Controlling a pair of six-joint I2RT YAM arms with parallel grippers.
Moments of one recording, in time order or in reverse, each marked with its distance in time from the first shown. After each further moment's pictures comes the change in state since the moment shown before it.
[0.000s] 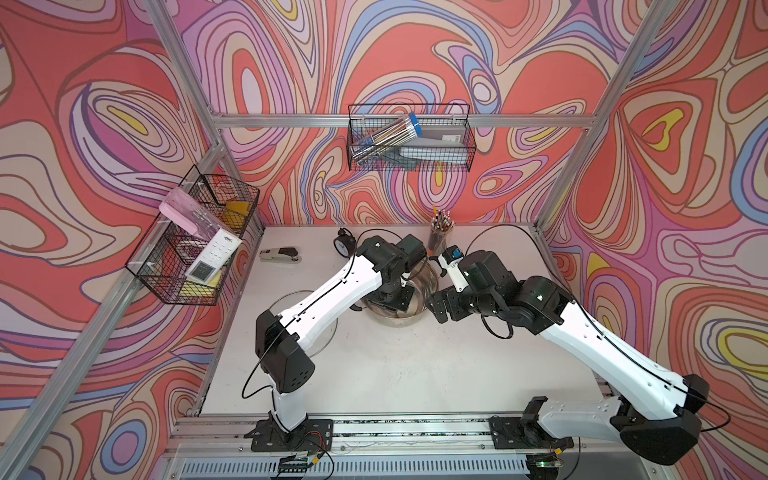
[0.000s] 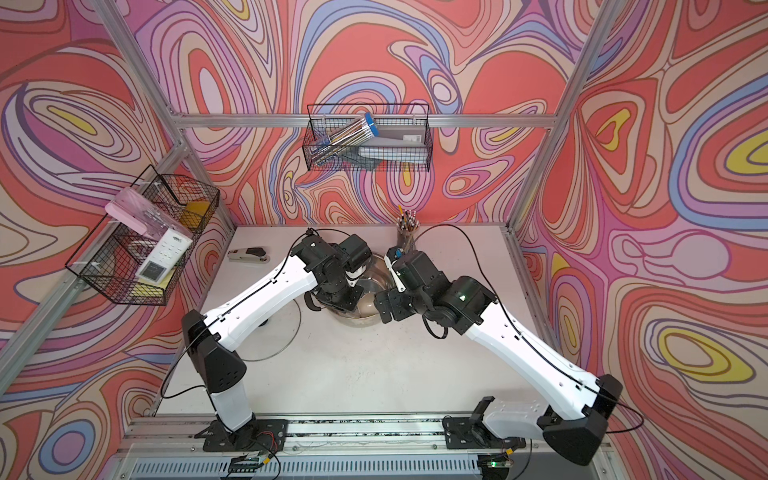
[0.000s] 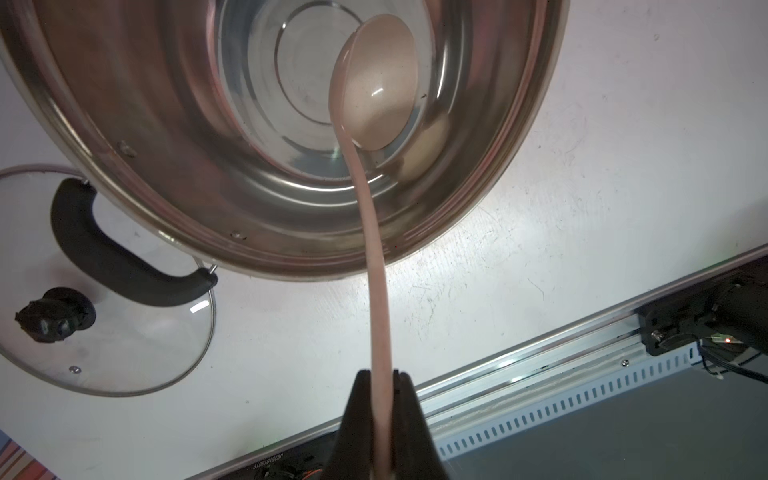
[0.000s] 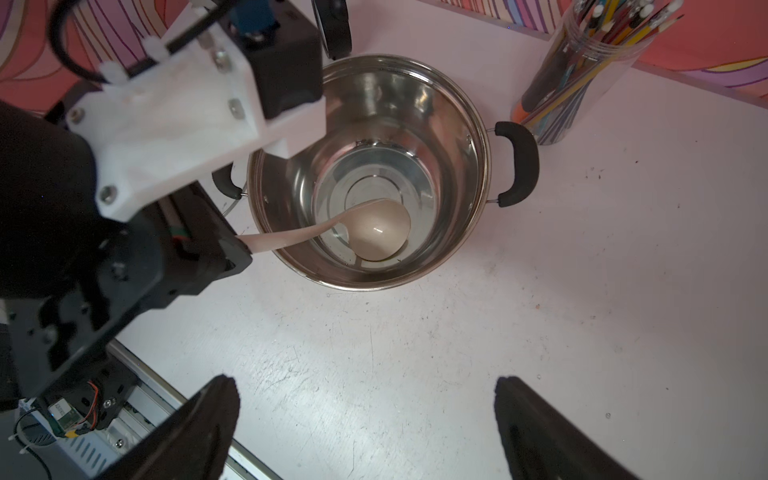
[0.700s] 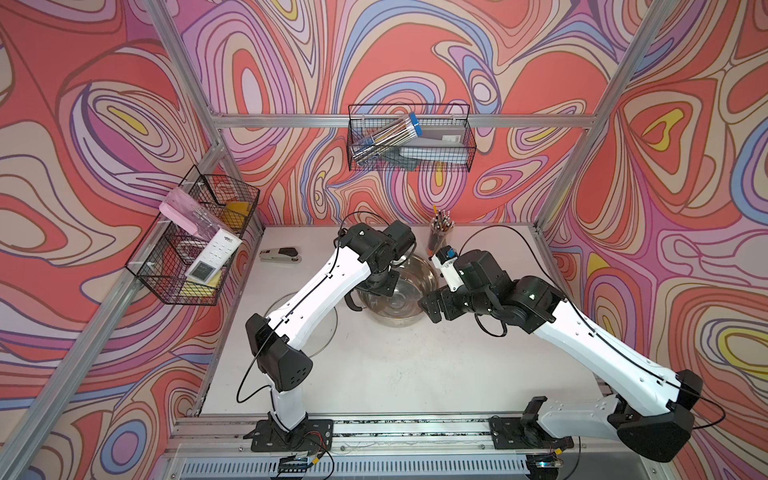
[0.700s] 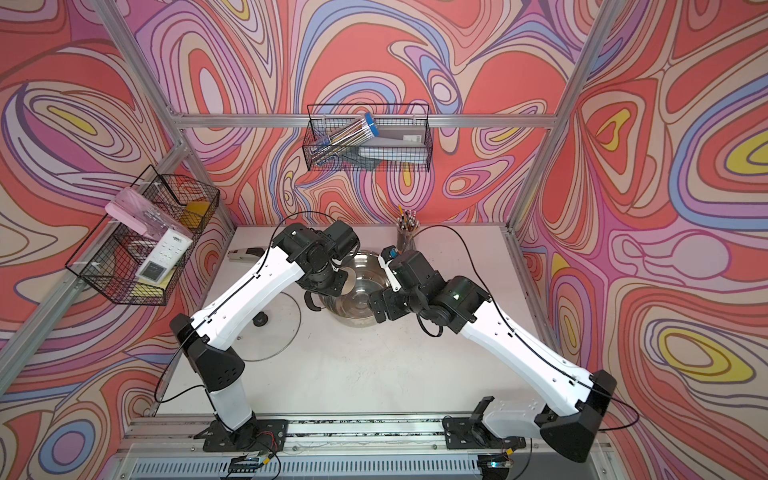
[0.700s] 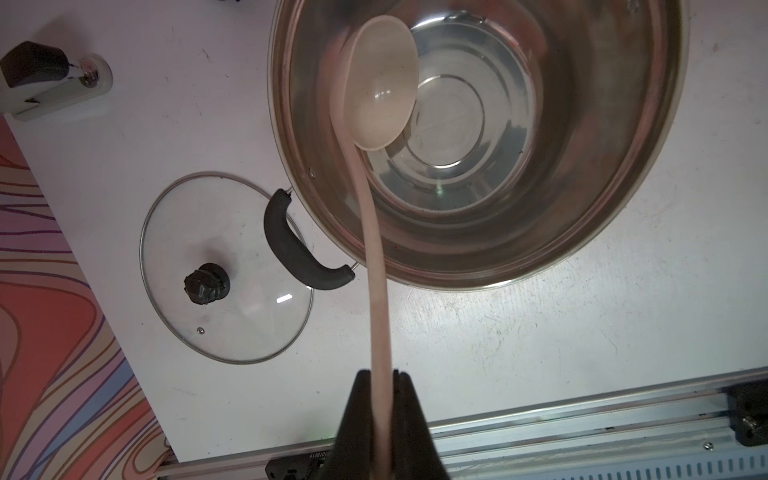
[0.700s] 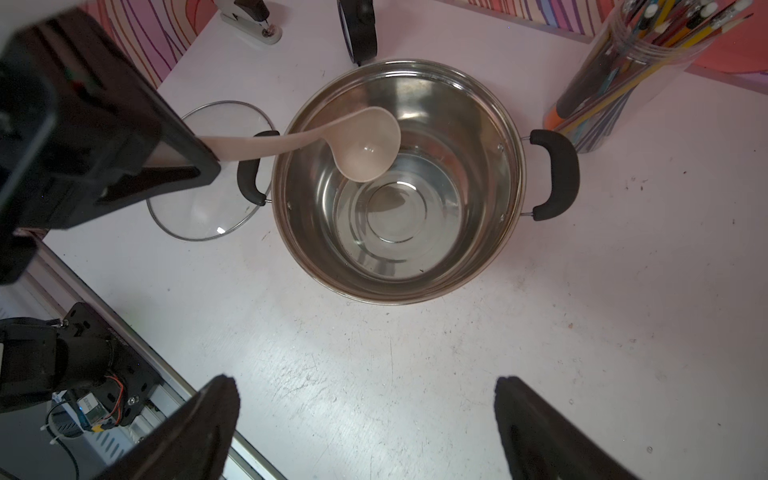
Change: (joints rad) left arm 0.060 0.038 0.180 -0.107 -0.221 0.005; right arm 0.000 0.010 -0.019 0.051 -0.042 0.000
